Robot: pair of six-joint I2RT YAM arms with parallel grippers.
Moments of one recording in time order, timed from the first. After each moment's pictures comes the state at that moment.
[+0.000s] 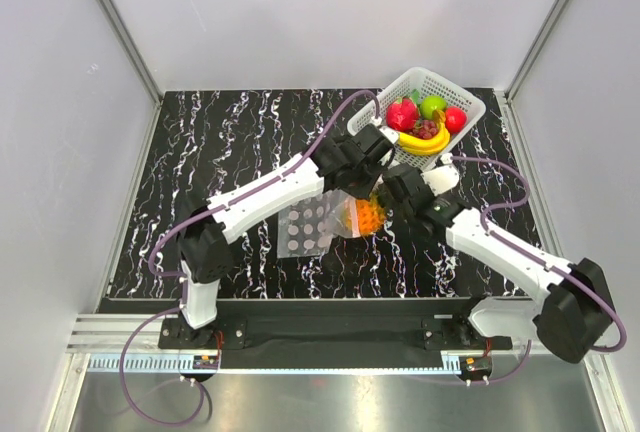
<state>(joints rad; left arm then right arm) -0.96 1.91 1.87 -0.91 -0.17 -0.31 0.69 1.24 0.90 -0.49 0.57 1.36</state>
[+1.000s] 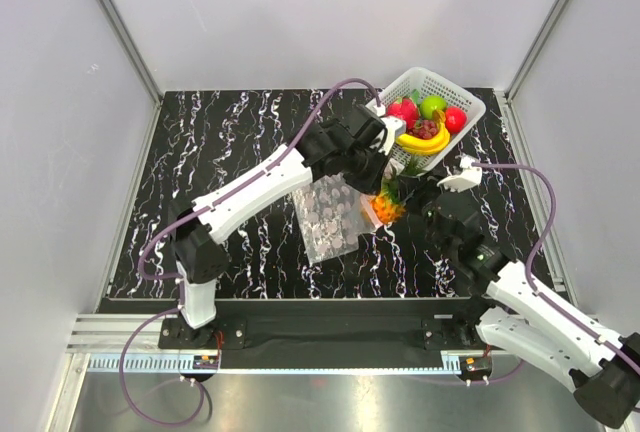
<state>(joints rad) -0.93 1.90 1.97 -0.95 0.14 -0.30 0.69 0.77 0.57 0.04 0.51 0.71</state>
